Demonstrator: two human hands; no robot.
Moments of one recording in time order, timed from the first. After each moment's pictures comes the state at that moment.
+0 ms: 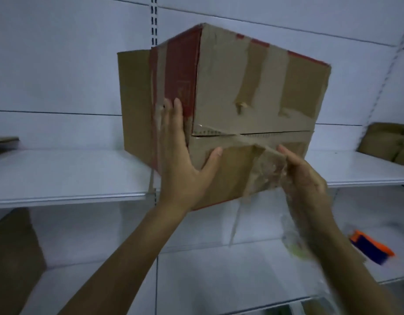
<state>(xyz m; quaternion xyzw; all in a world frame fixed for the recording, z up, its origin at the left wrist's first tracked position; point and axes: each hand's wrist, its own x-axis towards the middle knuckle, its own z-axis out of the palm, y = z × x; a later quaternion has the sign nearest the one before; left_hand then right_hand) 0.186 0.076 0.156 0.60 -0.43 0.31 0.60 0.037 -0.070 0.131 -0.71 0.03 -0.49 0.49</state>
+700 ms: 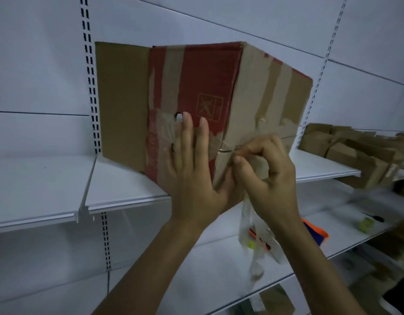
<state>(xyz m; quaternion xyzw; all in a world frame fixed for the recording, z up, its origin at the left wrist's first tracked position) 0.137 -0.016 0.141 0.62 -0.46 0.36 0.52 0.030 -0.075 0.172 -0.78 0.04 -0.59 0.20</state>
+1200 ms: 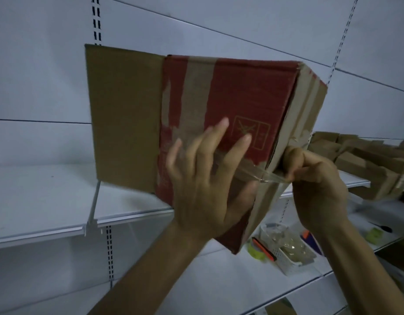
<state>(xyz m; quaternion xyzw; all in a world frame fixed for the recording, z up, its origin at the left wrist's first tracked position) 0.138 0.002 0.164 0.54 -0.49 0.50 0.47 0.009 -0.101 0.196 -0.73 -0.01 -0.52 0.44</state>
